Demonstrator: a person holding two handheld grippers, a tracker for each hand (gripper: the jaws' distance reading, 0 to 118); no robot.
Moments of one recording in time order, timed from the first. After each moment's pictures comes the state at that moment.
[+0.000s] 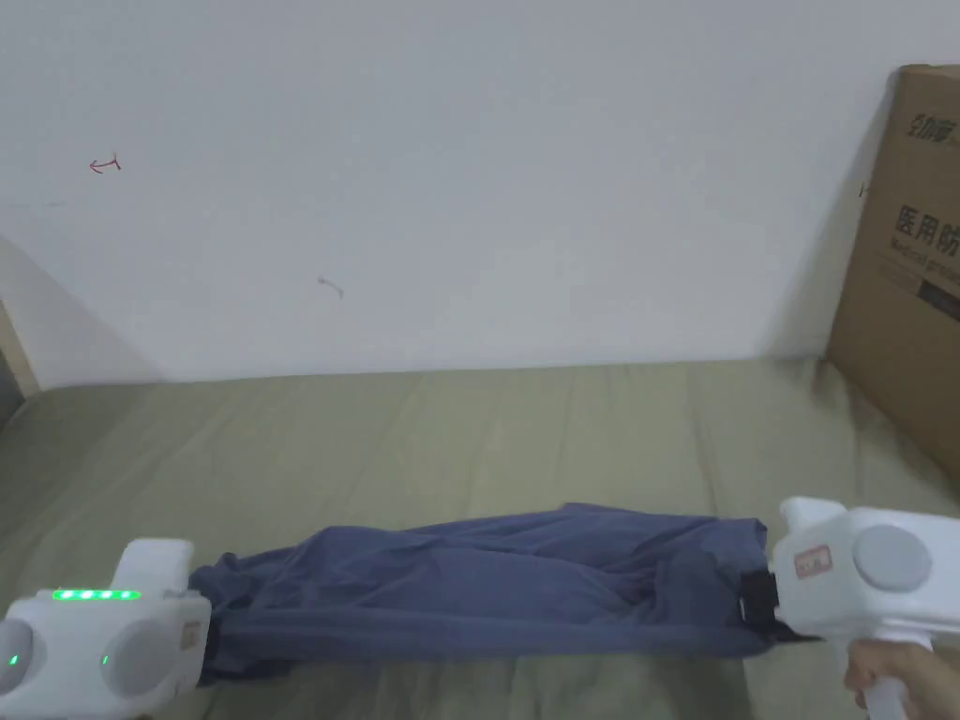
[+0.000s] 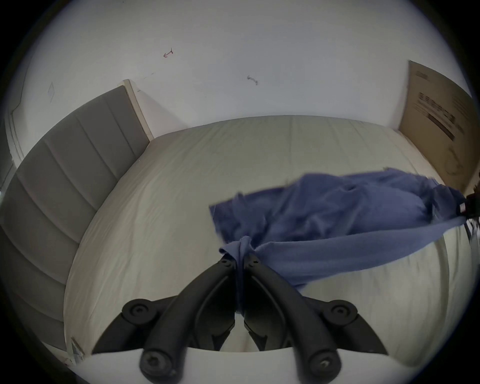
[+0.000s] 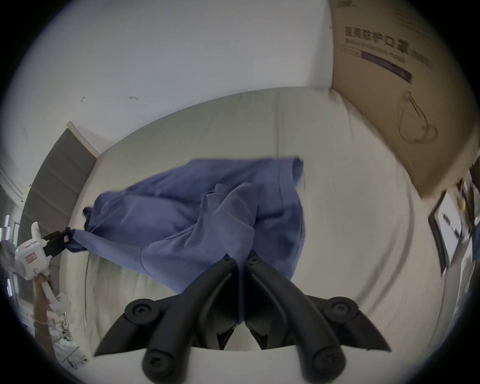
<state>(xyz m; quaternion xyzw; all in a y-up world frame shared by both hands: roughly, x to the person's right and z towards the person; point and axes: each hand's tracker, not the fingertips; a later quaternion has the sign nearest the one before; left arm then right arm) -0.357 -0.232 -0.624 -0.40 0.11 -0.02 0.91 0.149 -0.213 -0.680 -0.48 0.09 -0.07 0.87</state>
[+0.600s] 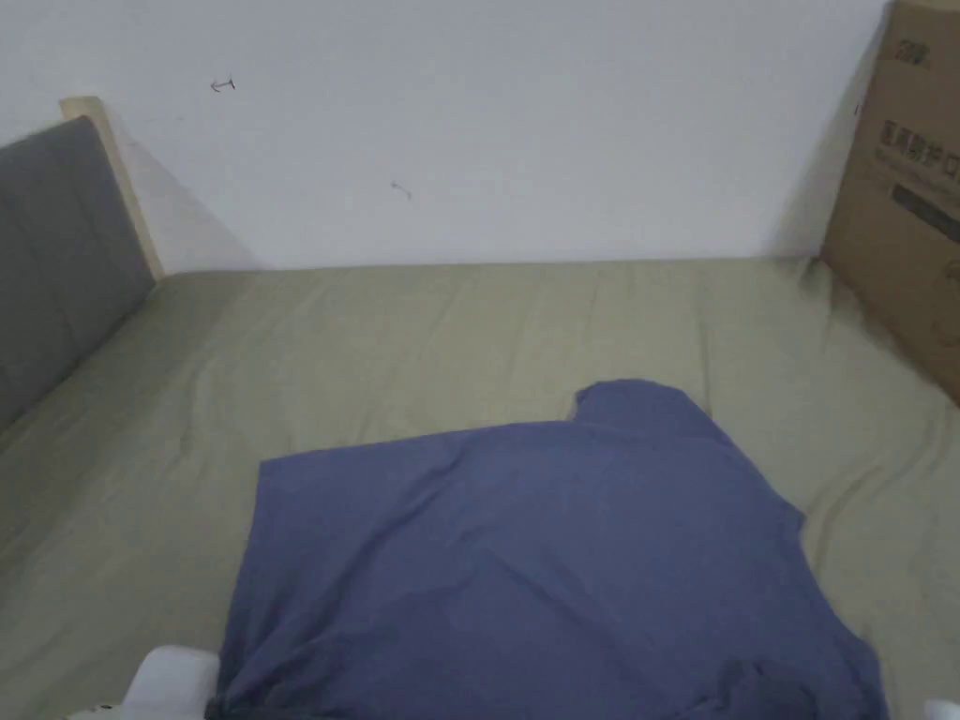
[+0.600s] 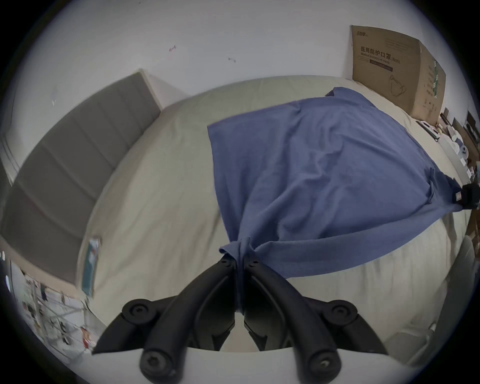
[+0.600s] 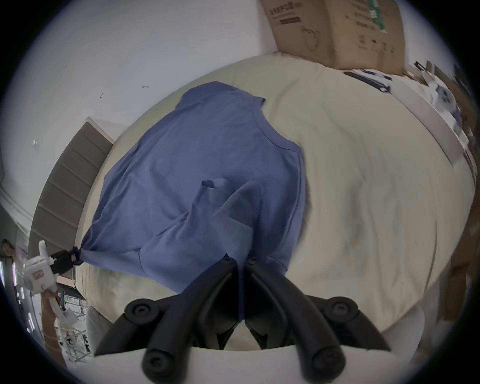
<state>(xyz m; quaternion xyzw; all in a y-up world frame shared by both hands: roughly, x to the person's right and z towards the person) -0.341 -0.254 -0.247 -0.46 0.07 -0.05 0.88 0.183 -0.270 -0.276 -0.48 0.05 -0.16 0.86</state>
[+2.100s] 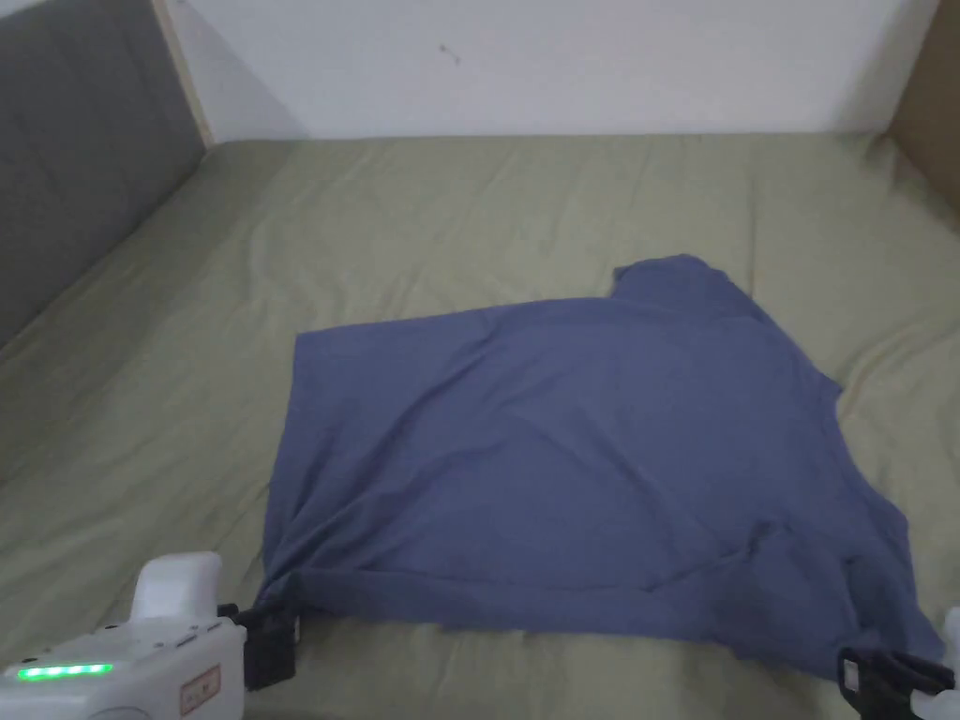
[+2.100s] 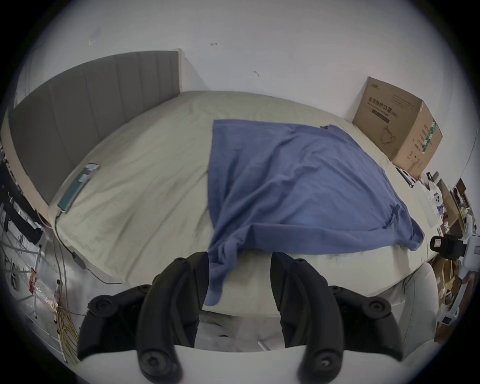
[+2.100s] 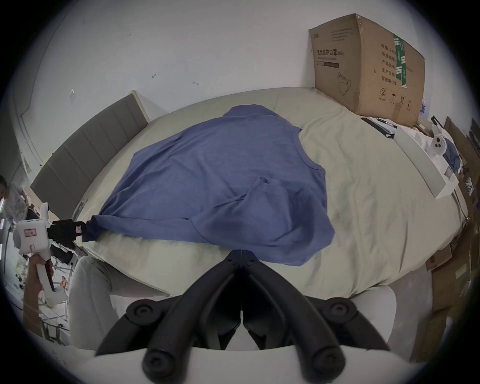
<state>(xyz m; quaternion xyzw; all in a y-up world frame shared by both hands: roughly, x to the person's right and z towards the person) -0.323 -0.252 -0.147 -0.42 0.07 0.10 0.90 0.150 -0.230 -0.172 -0.41 0.12 -0.04 0.90</state>
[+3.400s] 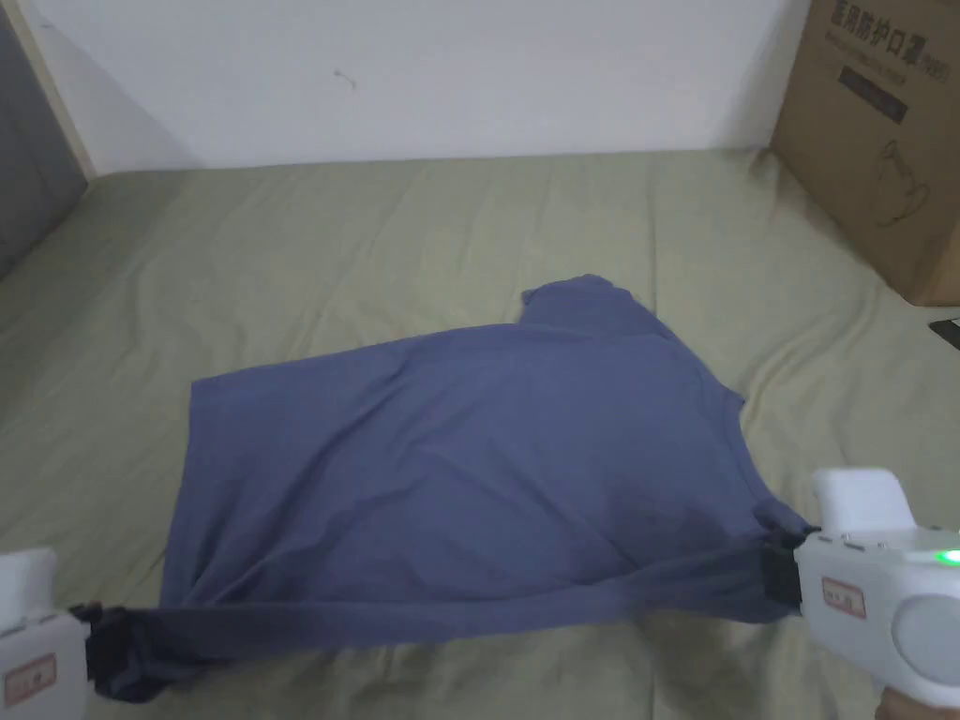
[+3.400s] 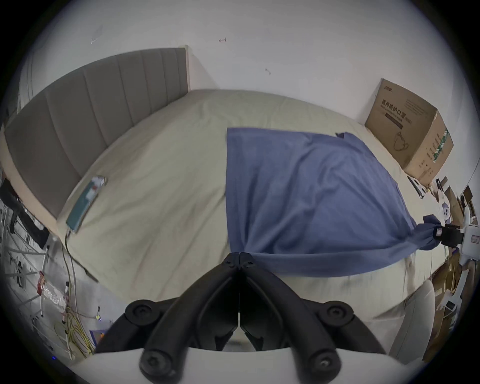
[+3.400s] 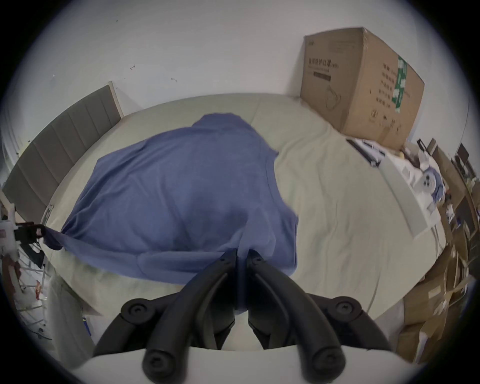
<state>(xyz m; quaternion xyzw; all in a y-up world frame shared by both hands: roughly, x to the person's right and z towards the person) -0.363 -0.213 -0.210 -0.42 0.11 0.09 0.90 0.152 -0.208 -0.285 -0.41 0.06 0.03 0.91</state>
